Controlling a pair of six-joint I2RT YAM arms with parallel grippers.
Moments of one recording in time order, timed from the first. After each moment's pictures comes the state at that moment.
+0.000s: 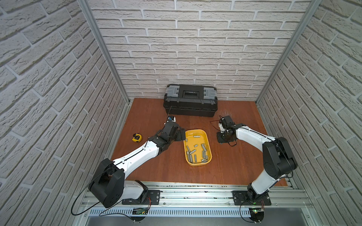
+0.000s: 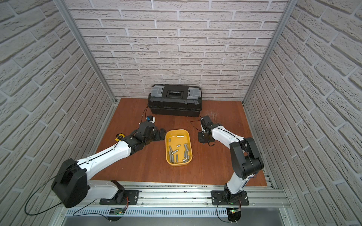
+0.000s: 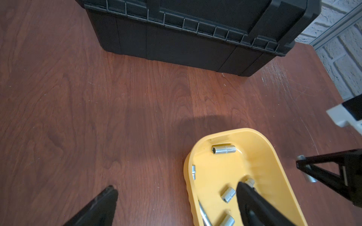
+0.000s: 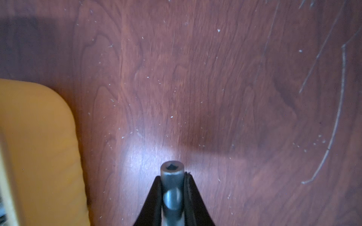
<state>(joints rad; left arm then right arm) -0.63 1.33 0.86 -0.22 -0.20 -0.51 0.27 1.71 1.07 -0.63 0.00 0.27</state>
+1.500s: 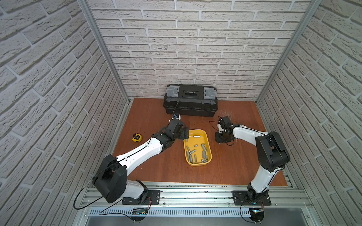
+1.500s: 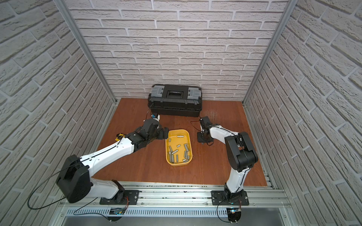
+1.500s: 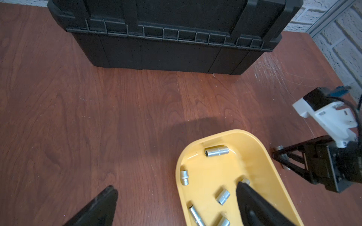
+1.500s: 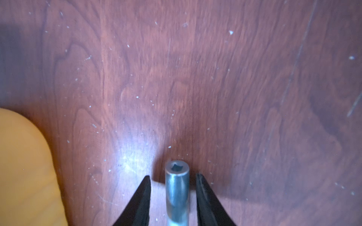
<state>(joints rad) -0.68 1.40 0.98 -0.28 -0.24 -0.44 0.25 1.80 1.08 -0.55 -0.03 0.29</state>
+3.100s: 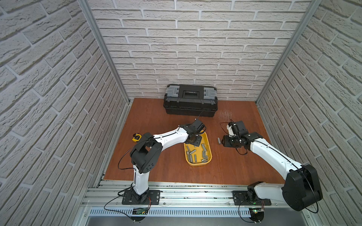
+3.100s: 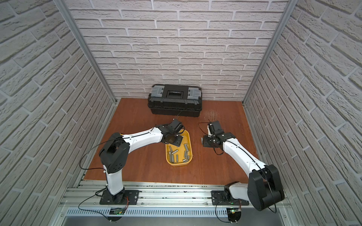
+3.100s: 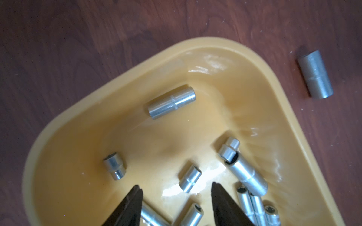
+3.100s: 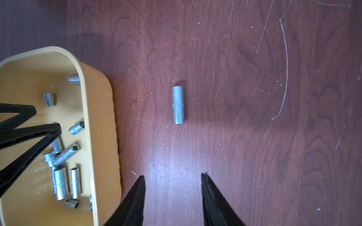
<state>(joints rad) -0.83 1.91 1.38 -0.64 -0.09 -0.37 0.27 1.30 0.88 -0.68 -0.05 0.36</state>
